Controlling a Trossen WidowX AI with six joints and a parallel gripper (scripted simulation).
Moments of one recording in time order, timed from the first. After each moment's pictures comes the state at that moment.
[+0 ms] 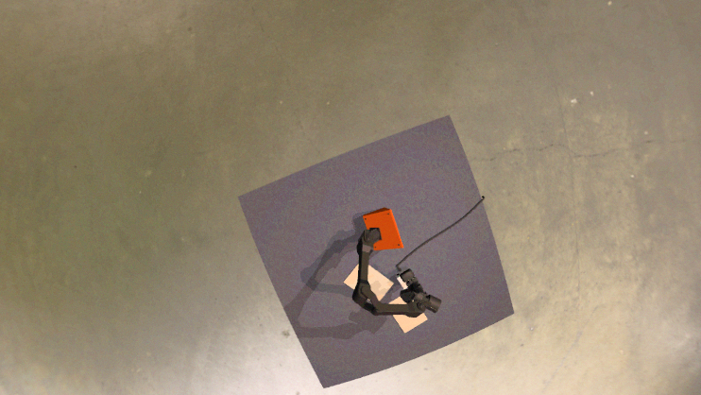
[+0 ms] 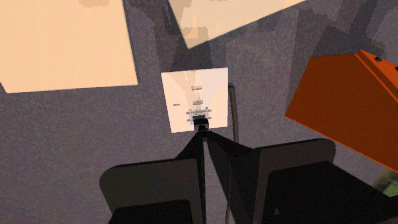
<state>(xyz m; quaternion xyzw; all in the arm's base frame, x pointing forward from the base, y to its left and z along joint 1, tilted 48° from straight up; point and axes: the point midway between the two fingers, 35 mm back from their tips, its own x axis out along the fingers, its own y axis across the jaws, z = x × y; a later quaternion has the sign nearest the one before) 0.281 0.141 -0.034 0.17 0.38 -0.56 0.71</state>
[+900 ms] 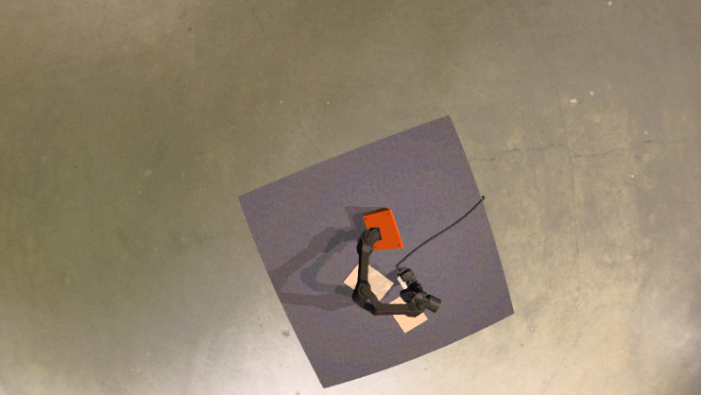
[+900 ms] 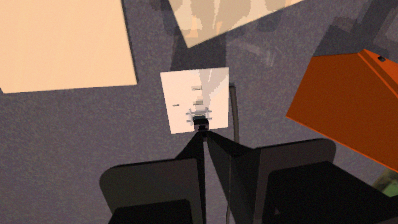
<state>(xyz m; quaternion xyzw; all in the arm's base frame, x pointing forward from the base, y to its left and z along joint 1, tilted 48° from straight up) 0.281 0.139 -0.037 0.18 0.38 -0.56 0.71</state>
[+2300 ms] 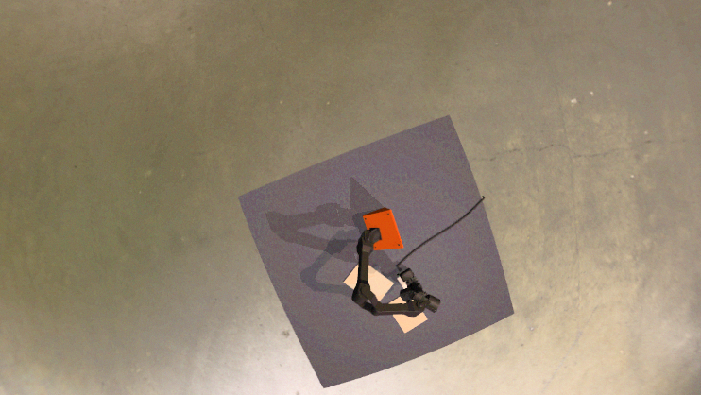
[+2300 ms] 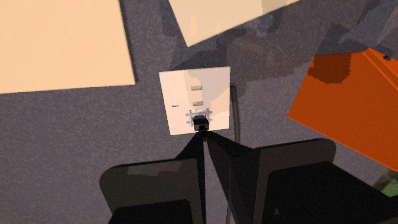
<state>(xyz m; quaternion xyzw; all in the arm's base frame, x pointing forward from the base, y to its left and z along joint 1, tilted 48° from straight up) 0.281 0.136 -0.040 0.18 0.38 -0.56 0.71</state>
